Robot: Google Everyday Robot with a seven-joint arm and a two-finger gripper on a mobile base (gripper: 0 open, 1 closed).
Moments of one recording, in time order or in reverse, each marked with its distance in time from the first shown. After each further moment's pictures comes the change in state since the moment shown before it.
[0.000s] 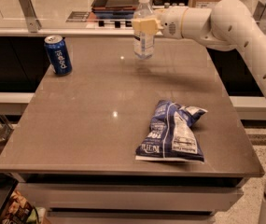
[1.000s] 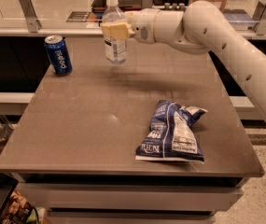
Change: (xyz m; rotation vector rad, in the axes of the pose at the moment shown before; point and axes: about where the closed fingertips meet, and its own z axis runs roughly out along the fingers) arm -0.022 0.095 0.051 -0.143 -0.040 -0.030
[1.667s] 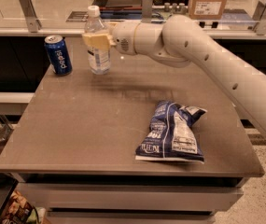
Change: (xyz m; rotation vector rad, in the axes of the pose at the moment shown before) arm 0.014 0.040 0.037 -0.005 -0.021 0.025
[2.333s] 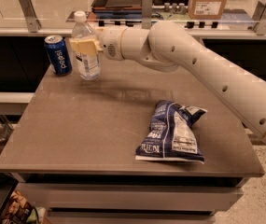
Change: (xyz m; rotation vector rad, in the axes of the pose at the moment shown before) arm 0.006 0.031 0.028 -0.024 0.012 0.013
